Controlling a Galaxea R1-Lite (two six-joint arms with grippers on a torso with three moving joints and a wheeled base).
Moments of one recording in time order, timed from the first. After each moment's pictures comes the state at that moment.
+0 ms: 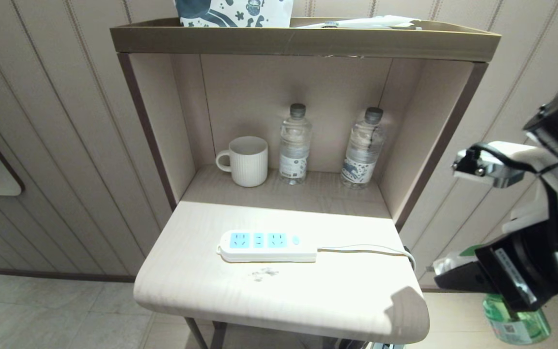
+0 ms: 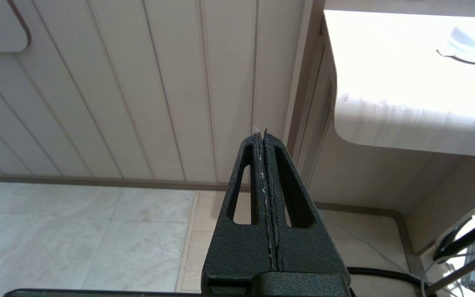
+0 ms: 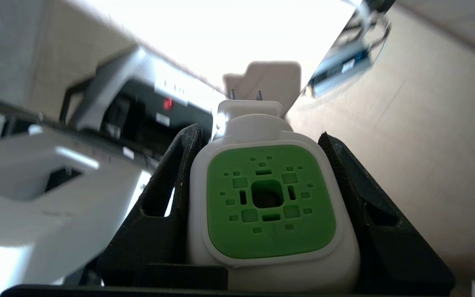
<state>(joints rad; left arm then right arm) 0.00 0.00 -0.01 0.03 -0.01 0.01 0.70 1.41 -1.48 1.03 -0.15 0.28</state>
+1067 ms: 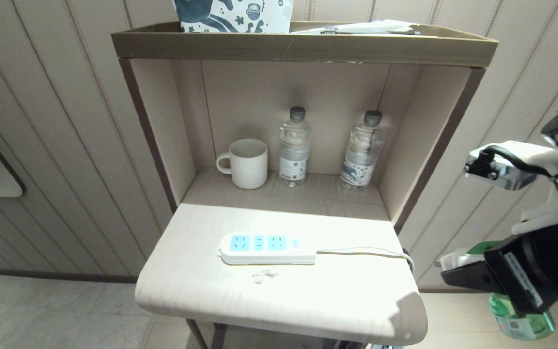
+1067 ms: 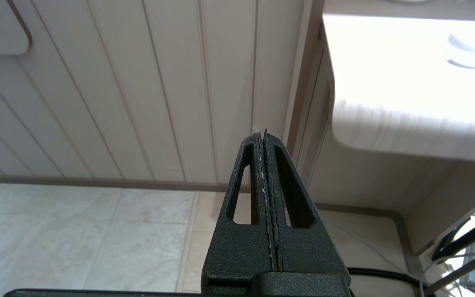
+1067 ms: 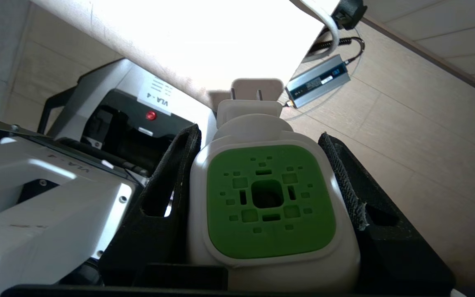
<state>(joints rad) 0.00 0.00 -0.01 0.03 -0.01 0.01 0.70 1.38 -1.41 0.98 -0.21 0.24</state>
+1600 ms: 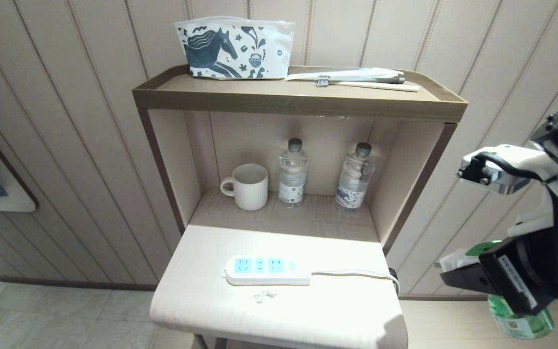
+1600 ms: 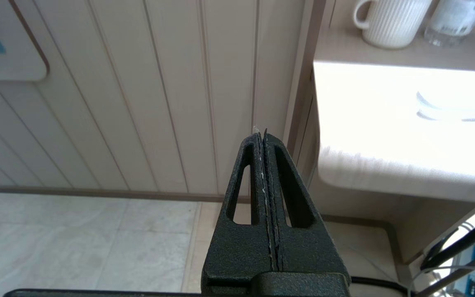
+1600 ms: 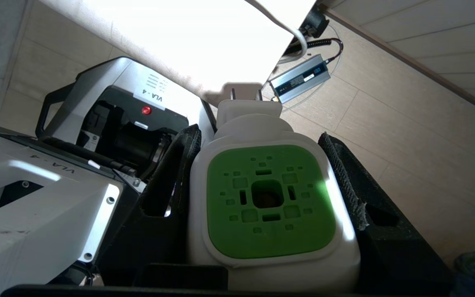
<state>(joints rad) 0.00 0.00 -0.01 0.03 -0.01 0.01 0.71 1.39 -1.41 0.98 -0.24 0.23</state>
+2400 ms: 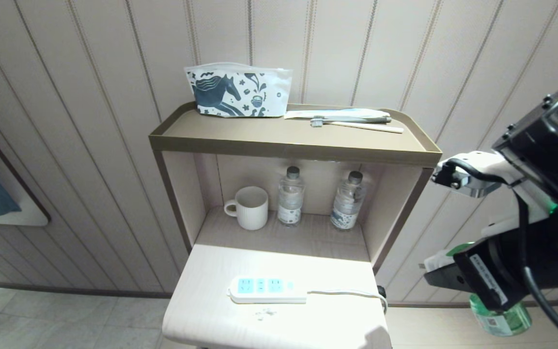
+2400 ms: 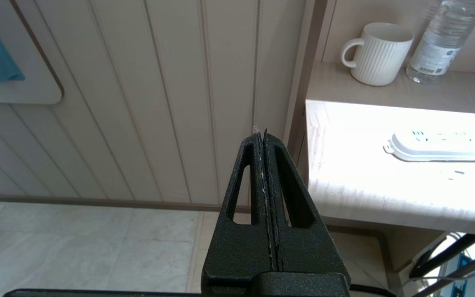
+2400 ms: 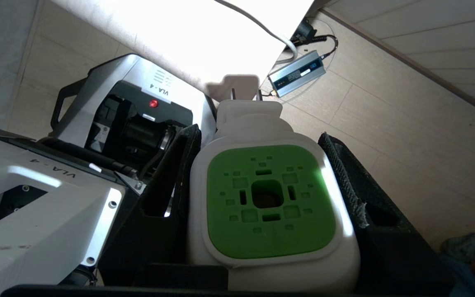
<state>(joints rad) 0.00 0.00 -0.01 0.03 -0.01 0.01 0.71 1.44 -1.41 0.96 -0.23 0.24</state>
